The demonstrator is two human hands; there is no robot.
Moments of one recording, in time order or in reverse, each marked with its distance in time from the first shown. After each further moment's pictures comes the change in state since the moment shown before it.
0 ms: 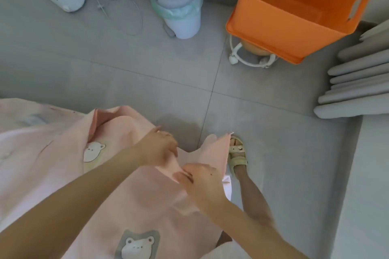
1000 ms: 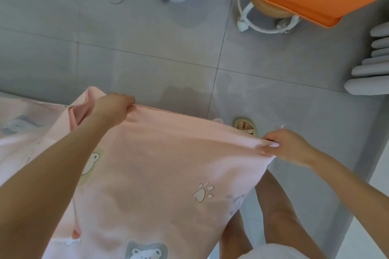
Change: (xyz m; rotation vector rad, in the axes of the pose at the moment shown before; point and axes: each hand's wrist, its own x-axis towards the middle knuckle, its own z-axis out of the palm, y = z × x) left_hand 0.064 -0.144 0.001 0.057 0.006 -0.547; right_hand 0.078 0.221 -0.111 -0.071 -0.256 0.317
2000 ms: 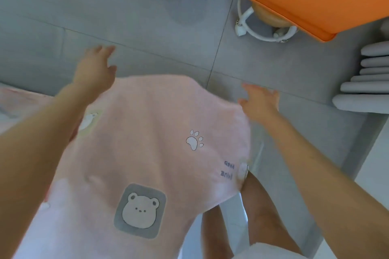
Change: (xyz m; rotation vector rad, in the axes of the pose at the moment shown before) left_hand 0.044 0.002 -0.042 -0.379 0.268 -0.252; right_hand 0.101 -0.061 -0.049 -0.379 0.291 0.192
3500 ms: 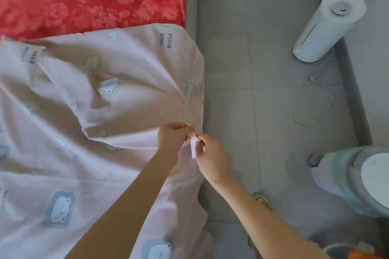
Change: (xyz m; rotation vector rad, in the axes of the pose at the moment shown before) left_hand -0.192 -0.182 -0.119 -1.699 0.689 -1.368; right_hand -0.161 -0.488 -0.026 -0.092 -0.153 -1.185
